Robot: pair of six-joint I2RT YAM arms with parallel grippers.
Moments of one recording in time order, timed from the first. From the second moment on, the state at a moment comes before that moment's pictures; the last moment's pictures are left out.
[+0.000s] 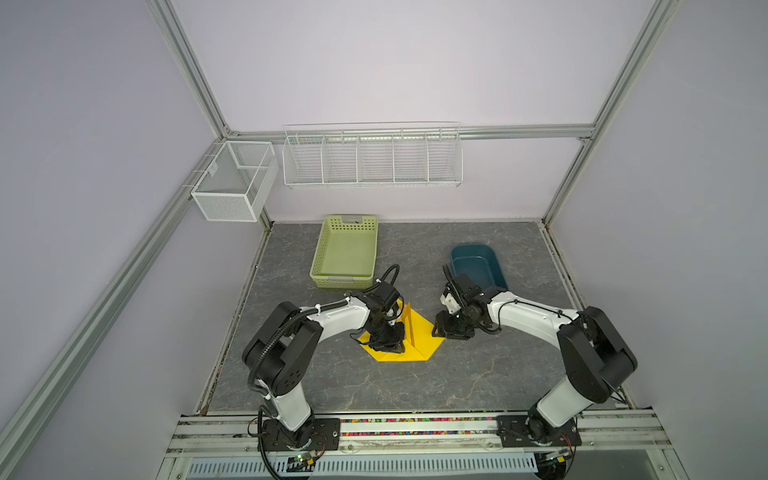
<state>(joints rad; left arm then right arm) -0.72 1.74 0.97 -0.59 0.49 -0.58 0.60 1.64 0.96 -0.62 -0.32 0.58</state>
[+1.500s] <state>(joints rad) -0.72 1.74 0.97 -0.59 0.49 -0.58 0.64 1.66 0.64 0.07 -0.77 0.87</state>
